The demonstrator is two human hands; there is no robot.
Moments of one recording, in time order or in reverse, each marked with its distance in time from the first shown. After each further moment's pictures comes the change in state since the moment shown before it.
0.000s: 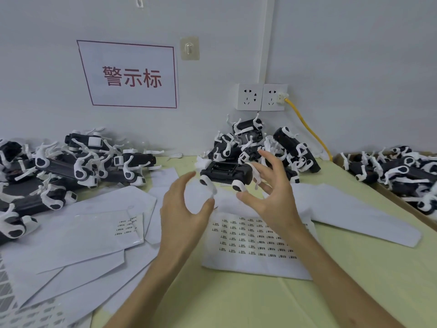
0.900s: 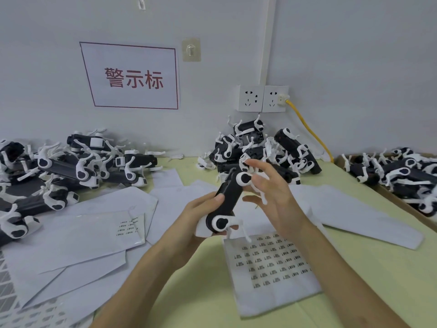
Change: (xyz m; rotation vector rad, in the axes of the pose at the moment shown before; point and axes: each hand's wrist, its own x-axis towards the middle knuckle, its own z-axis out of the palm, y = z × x) left_hand 0.003 0.015 -0.012 -0.775 -0.706 -0.333; right_hand 0.005 -0.018 -0.007 0.455 -0.257 0.223
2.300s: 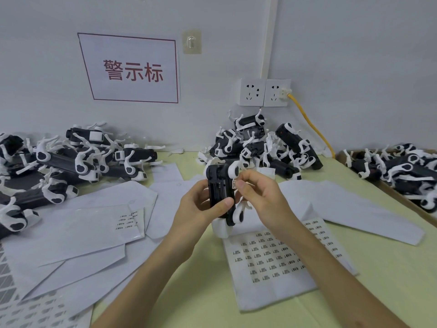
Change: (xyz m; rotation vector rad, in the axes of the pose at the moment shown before) left_hand 0.010 -0.018 0.001 0.203 0.296 0.163; right_hand -0.003 0.012 0.016 -0.283 -0.019 -0.109
